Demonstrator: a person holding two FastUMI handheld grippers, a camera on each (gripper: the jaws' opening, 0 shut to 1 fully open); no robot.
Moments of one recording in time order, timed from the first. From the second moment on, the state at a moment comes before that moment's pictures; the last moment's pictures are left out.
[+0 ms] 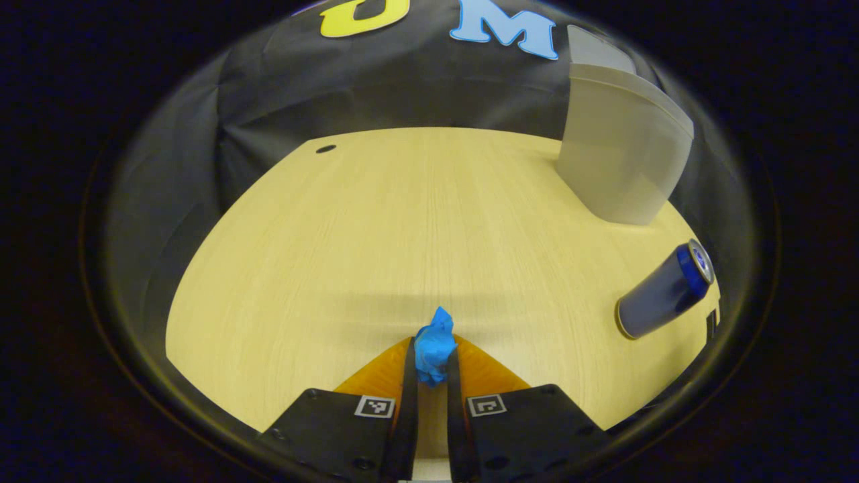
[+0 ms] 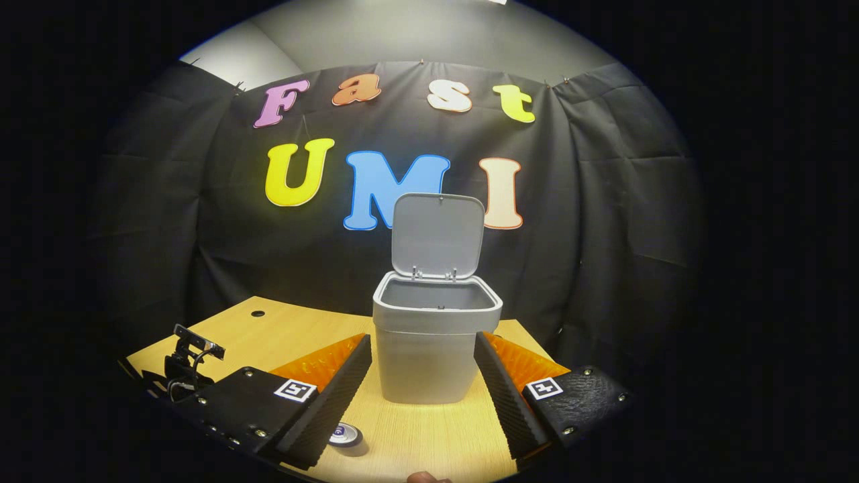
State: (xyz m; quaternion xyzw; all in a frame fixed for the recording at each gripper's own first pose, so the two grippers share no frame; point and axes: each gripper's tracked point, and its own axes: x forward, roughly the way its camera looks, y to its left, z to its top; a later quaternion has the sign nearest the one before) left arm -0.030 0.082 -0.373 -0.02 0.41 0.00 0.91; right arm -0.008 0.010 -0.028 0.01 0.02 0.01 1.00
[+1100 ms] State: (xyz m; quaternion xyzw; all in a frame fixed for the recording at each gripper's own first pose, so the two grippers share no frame) left arm 0.038 -0.019 -0.137 -0.01 0.18 -0.08 0.98; right arm -0.008 -0.038 -0.021 0.04 0.00 -0.03 1.00
